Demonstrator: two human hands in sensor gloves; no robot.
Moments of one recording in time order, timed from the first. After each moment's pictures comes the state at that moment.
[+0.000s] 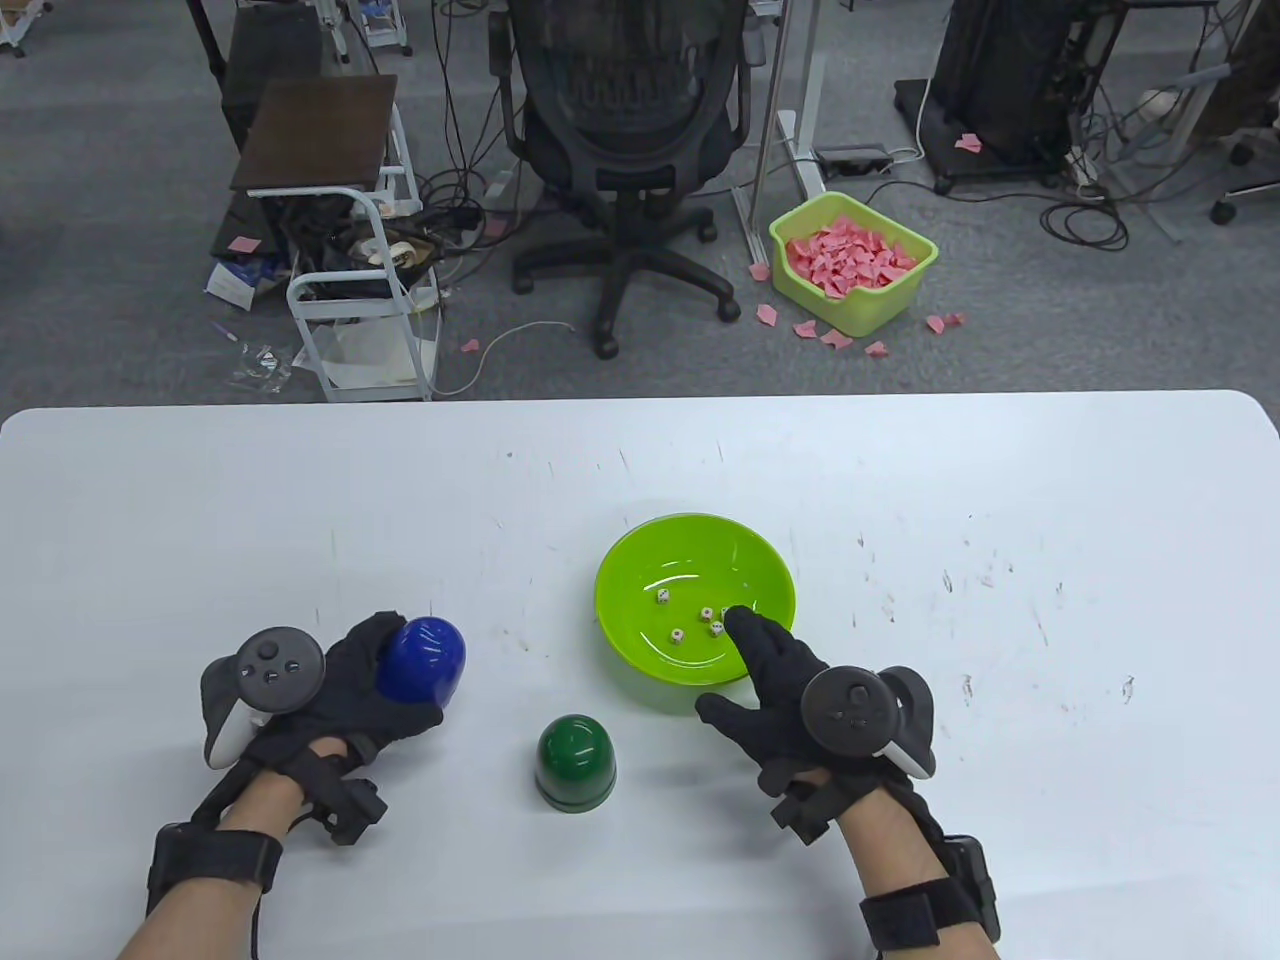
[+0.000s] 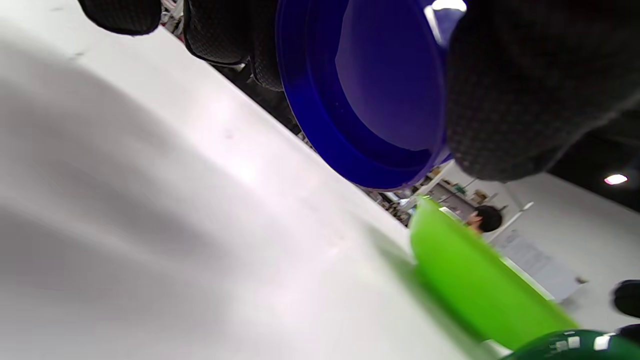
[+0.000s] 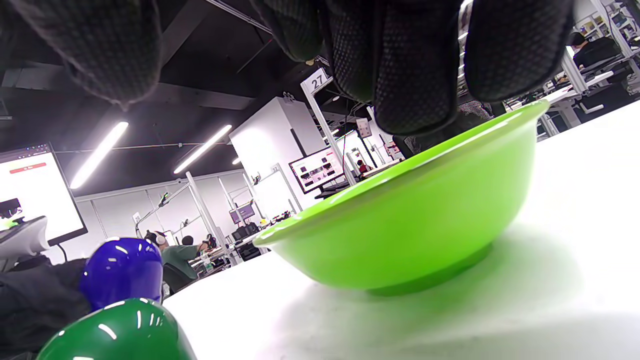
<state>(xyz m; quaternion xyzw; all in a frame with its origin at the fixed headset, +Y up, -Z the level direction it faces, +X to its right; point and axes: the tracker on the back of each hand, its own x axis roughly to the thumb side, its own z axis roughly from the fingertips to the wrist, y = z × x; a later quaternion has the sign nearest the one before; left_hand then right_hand) -0.338 -0.751 -0.365 -0.06 -0.08 0.34 0.93 0.129 -0.706 -0.335 0.23 -0.12 0.92 0.31</state>
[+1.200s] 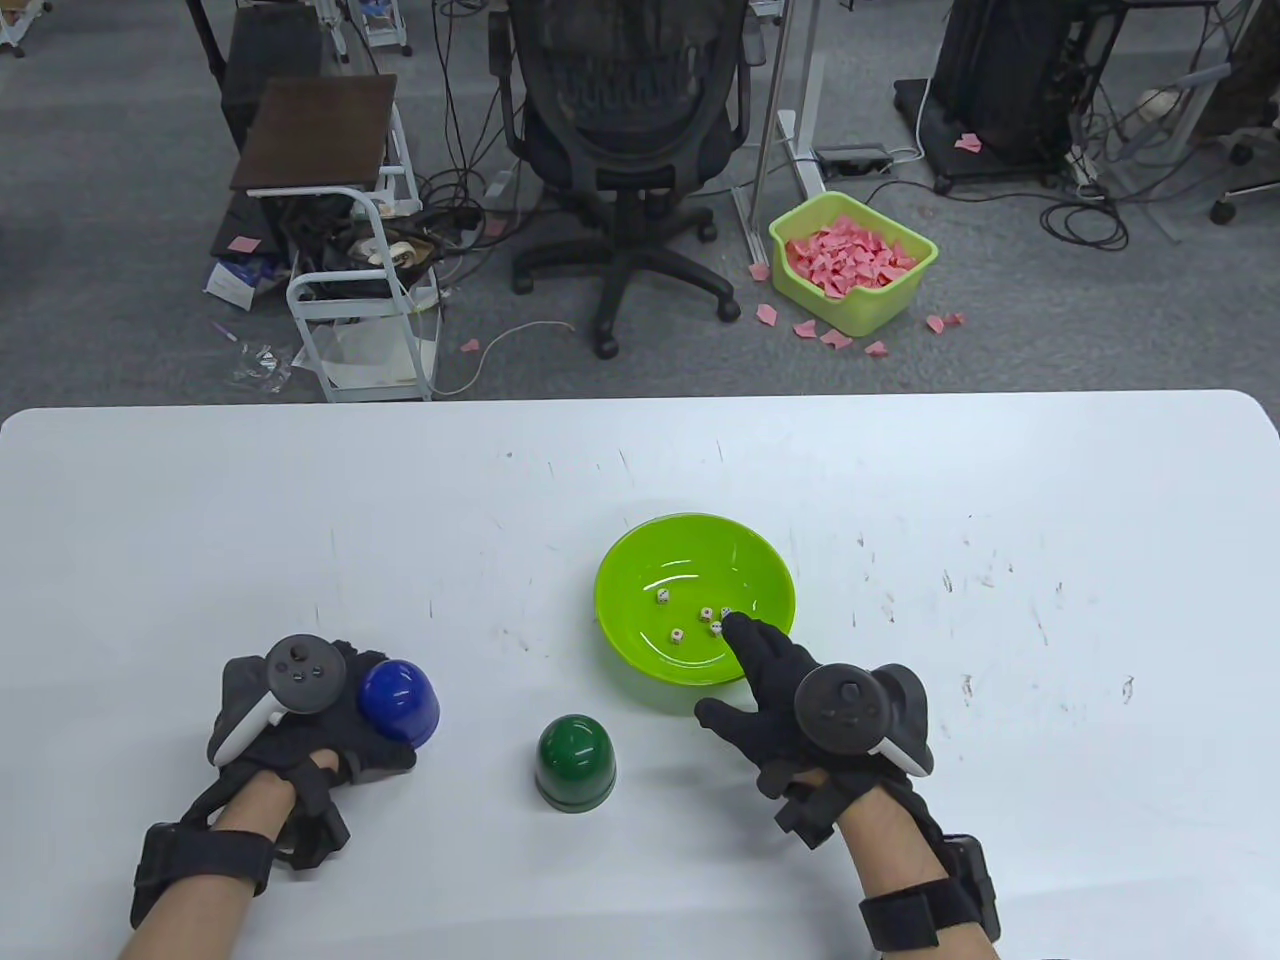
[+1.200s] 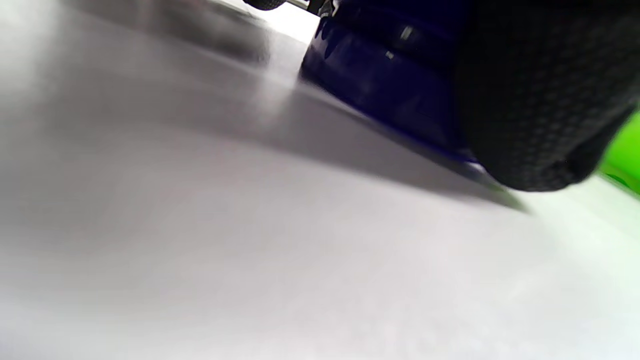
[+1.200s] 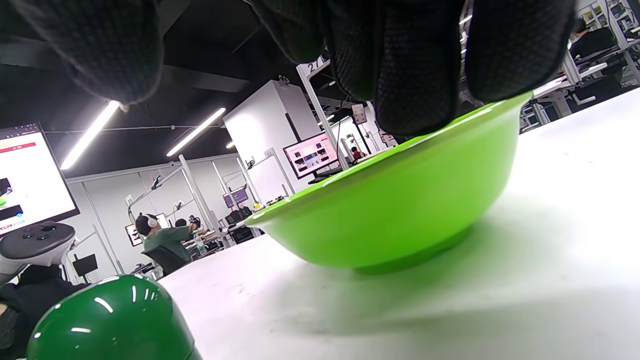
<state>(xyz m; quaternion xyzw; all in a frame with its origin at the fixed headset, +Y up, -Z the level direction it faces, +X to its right) -0.347 -0.777 -0.363 -0.17 -0.01 0.19 0.97 0.129 -0.706 -0.334 0.23 -0.09 0.92 0.29</state>
